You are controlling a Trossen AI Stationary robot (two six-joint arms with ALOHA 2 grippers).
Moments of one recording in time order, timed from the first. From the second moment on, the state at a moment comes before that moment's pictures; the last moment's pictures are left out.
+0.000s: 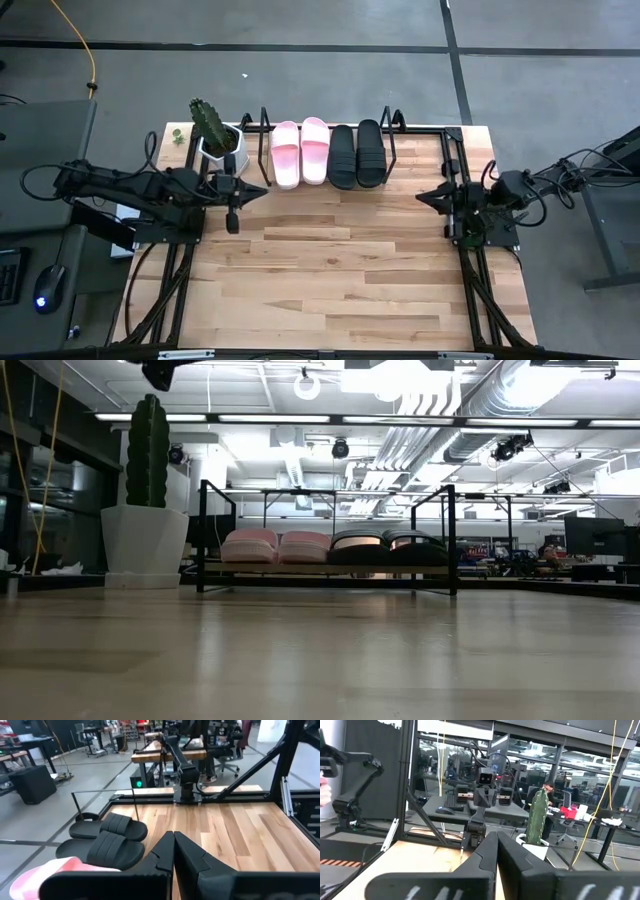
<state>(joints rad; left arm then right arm) -0.05 0.70 0.65 -0.13 -0.33 0.05 0.38 0.38 0.51 0.03 0.36 -0.24</state>
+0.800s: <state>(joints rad) -0.05 0.33 0.38 -0.03 -0.26 -0.01 0.38 0.22 0.32 0.26 0.35 -0.29</state>
